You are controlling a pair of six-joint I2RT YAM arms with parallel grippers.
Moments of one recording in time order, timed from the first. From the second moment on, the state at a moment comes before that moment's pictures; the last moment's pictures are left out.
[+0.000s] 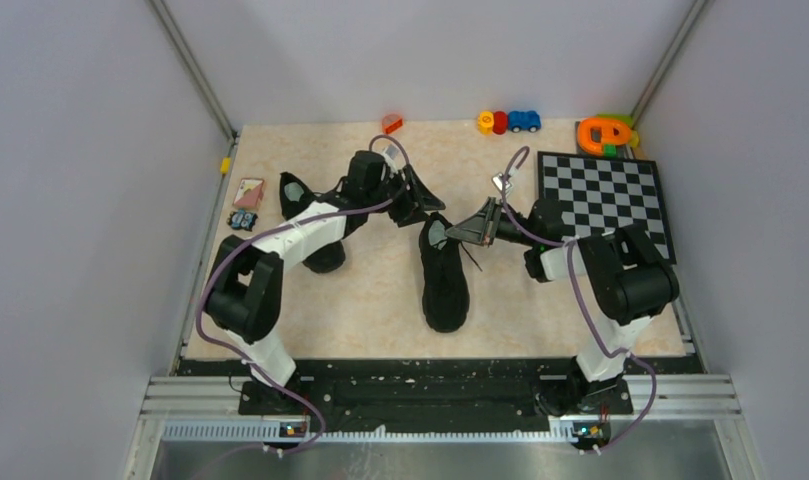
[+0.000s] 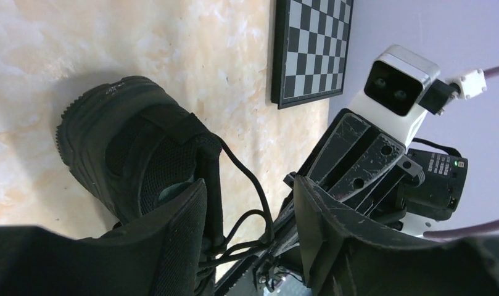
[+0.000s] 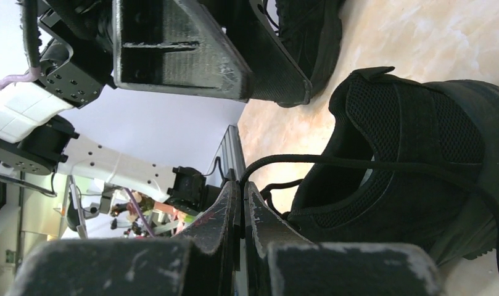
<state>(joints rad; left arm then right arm) -0.49 1.71 1.21 -0.03 0.47 -0.95 0.30 1.79 0.64 1.20 -0.97 1.14</state>
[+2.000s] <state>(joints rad) -0.56 1.89 1.26 0.00 0.55 -1.09 0.31 1.70 0.66 1.04 -0.97 1.07</state>
